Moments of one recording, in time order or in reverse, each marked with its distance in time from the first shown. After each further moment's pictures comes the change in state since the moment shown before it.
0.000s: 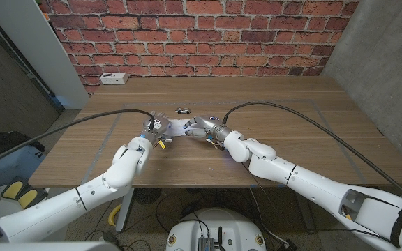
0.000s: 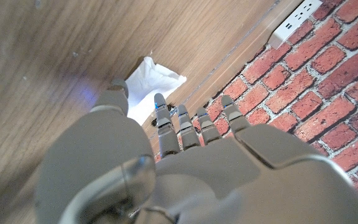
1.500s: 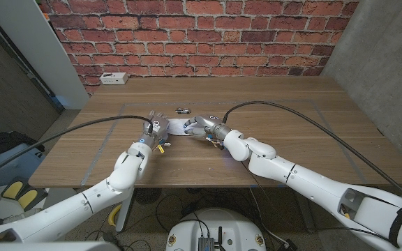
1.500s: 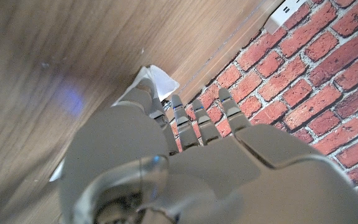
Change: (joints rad) left arm 0.005 -0.059 -0.011 0.154 -0.038 -0.055 0.280; left_hand 0.162 0.133 0.090 -0.001 0.000 0.323 -0.012 0.058 0.008 0.166 -0.054 0.058 0.000 0.132 -0.067 0.008 -0.005 0.104 -0.022 0.028 0.010; right arm 0.004 0.005 0.008 0.006 0.014 -0.001 0.011; right_hand -0.015 -0.001 0.000 0.000 0.000 0.026 0.043 0.000 0.000 0.045 0.017 0.000 0.000 0.042 -0.005 0.010 0.000 0.019 0.000 -0.011 0.000
